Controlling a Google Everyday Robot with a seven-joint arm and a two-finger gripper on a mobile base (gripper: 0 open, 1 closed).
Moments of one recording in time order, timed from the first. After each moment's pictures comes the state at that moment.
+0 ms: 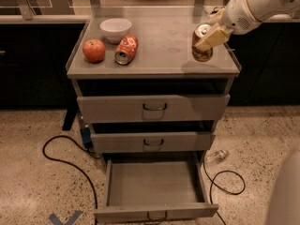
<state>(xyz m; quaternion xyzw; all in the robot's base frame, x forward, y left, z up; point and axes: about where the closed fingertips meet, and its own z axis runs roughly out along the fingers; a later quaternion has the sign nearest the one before) 0.687 -0.173 0.947 -0.57 0.73 0.08 0.37</state>
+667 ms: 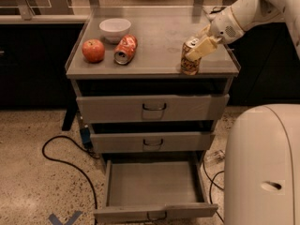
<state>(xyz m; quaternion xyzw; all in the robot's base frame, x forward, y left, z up) 0.704 -0.153 0.893 -0.57 0.73 0.20 0.31</state>
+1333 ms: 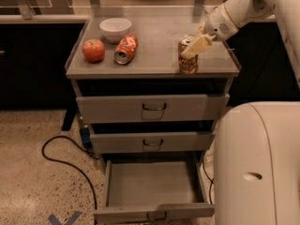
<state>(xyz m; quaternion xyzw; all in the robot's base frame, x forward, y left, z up) 0.712 -0.142 0.893 -0.57 0.73 0.20 0.30</state>
